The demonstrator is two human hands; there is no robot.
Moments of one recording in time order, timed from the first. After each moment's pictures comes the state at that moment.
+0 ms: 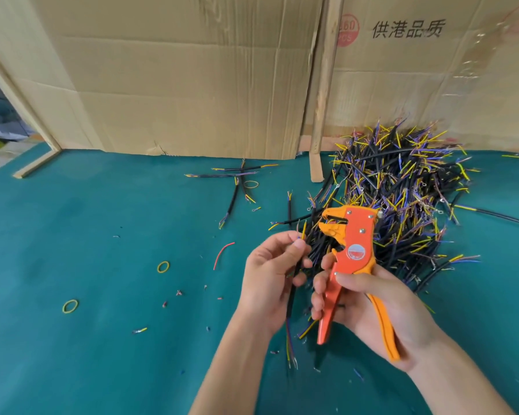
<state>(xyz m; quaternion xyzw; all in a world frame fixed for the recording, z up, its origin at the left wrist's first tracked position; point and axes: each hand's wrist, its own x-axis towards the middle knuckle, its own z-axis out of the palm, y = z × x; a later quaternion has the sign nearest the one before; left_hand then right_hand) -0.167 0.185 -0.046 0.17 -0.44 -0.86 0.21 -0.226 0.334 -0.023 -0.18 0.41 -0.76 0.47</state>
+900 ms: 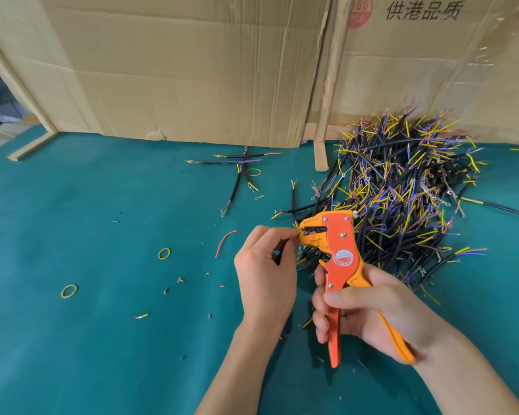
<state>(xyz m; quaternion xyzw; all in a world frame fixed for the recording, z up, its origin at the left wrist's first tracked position) -0.157 0.189 -0.060 0.23 -0.74 -0.43 0.46 -0.225 0.336 -0.030 -0.20 0.47 -0.67 0.54</state>
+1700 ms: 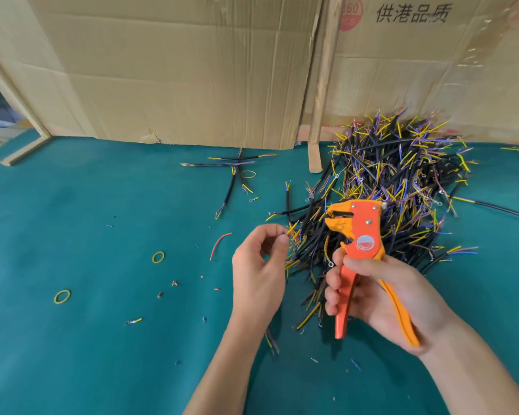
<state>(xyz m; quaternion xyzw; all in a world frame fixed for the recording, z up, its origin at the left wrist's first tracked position) -0.158 0.182 -0.061 0.23 -0.70 -0.57 0.36 -0.242 0.344 -0.029 -0.15 0.45 -0.74 0.48</state>
